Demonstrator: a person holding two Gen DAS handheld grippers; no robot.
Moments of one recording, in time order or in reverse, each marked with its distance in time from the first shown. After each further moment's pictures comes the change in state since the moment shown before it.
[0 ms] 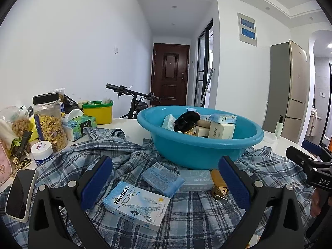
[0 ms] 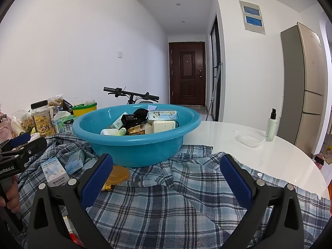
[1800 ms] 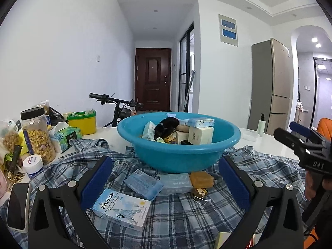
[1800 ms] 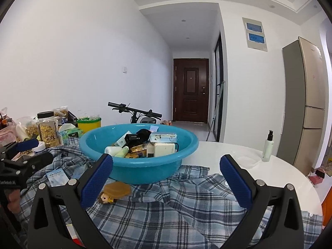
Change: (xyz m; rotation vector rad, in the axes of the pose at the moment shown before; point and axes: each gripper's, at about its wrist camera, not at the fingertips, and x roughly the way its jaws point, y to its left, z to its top) left arm -0.018 -0.019 0.010 0.066 -0.033 -0.106; right arm -0.023 -0.002 0.018 -0.037 -0.117 0.023
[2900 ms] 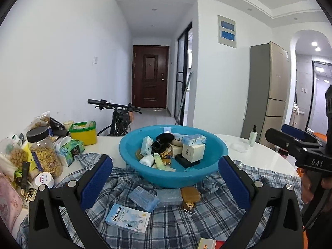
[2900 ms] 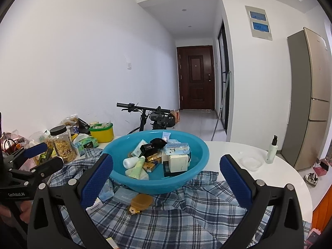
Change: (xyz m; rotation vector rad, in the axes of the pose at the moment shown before) left arm -0.039 -0.005 0.081 0.005 0.041 -0.039; right arm -0.017 0.016 0.081 0.056 0.102 0.052
